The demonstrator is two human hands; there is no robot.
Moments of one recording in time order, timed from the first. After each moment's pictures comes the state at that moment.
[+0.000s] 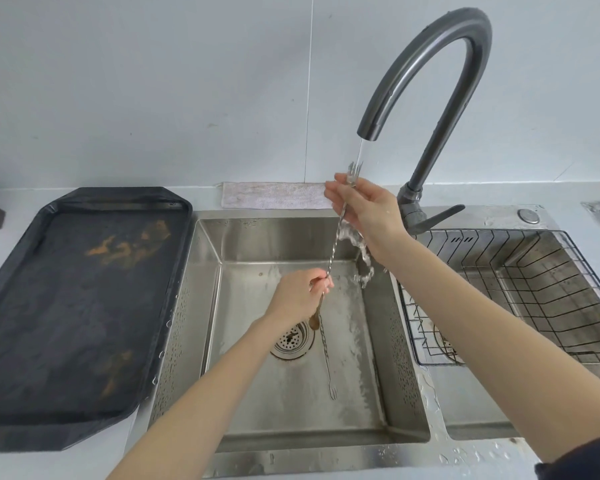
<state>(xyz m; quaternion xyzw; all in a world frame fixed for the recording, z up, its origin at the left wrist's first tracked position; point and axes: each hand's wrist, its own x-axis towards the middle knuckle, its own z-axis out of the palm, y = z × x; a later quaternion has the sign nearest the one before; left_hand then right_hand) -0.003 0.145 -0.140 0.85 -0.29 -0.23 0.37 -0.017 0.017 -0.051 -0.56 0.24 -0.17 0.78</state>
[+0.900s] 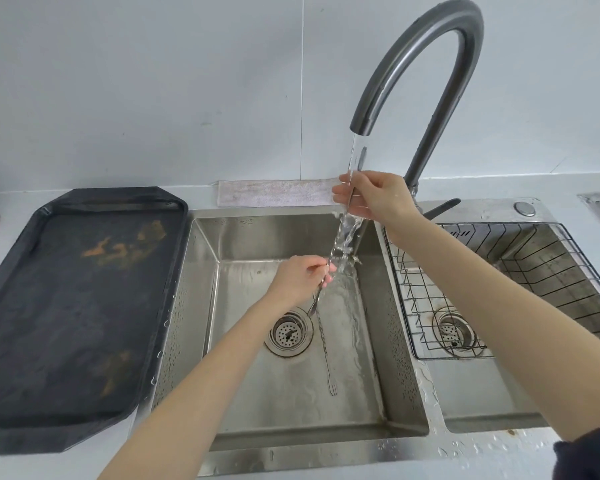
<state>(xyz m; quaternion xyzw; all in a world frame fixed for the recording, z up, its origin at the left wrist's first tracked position) 0.006 0.139 -0.119 0.83 -0.28 -0.29 0.40 -0.020 -0.008 -0.042 -0.68 0.29 -0.12 0.66</state>
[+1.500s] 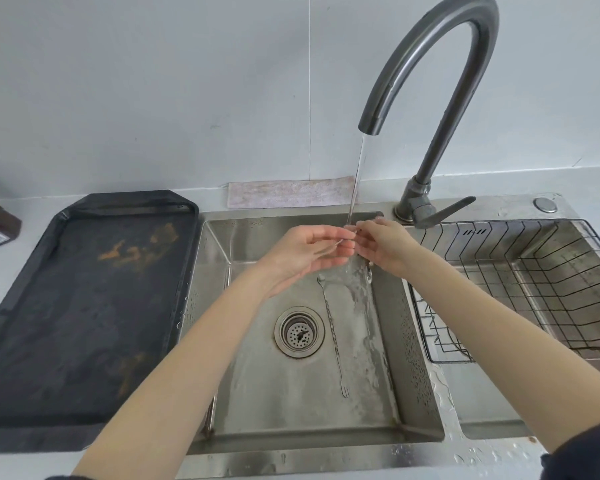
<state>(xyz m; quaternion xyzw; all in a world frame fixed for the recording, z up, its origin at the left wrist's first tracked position) 0.022 0.145 -0.067 0.63 -0.20 -0.45 0.60 -0.024 -0.010 -0.101 -0.50 0.38 -0.03 0.78</state>
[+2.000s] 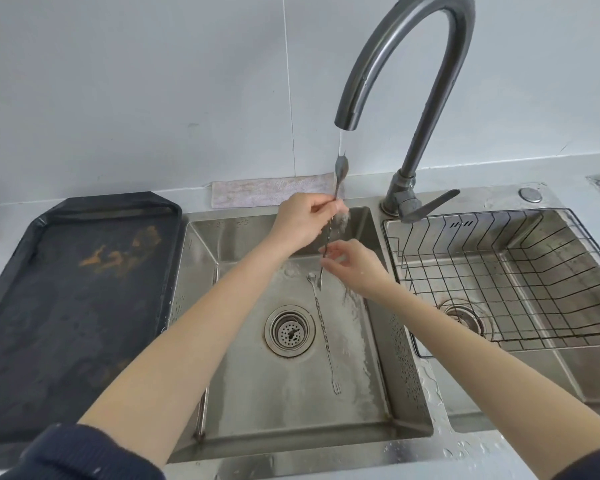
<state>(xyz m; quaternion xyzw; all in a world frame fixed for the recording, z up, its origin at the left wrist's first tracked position) 0.034 0.100 -0.059 0.83 -0.29 -0.20 0.43 -0.052 0.013 -0.126 -0.88 0.23 0.03 0.42</state>
